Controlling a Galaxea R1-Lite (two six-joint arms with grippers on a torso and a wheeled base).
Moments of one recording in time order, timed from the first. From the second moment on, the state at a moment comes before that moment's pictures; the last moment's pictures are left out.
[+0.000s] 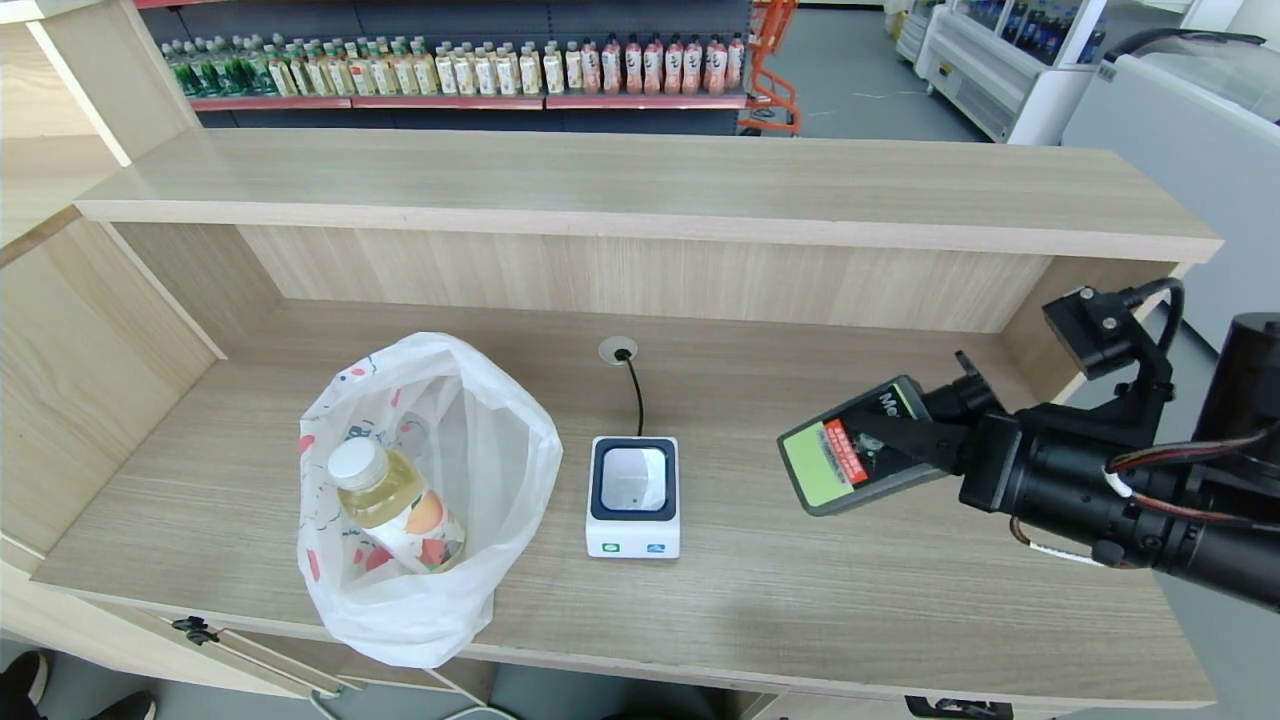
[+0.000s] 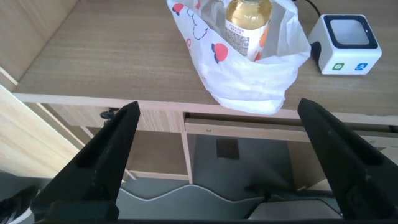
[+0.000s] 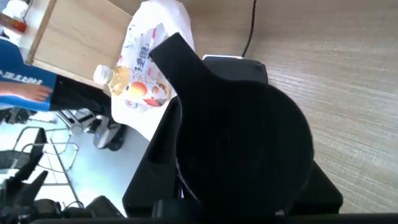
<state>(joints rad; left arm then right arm) 0.00 0.00 0.00 0.00 -0.04 0.01 0.47 1.43 -0.56 -0.75 0.27 0.48</state>
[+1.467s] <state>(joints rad) 0.00 0.00 0.00 0.00 -0.04 0.01 0.62 1.70 -0.75 -0.75 0.10 0.60</state>
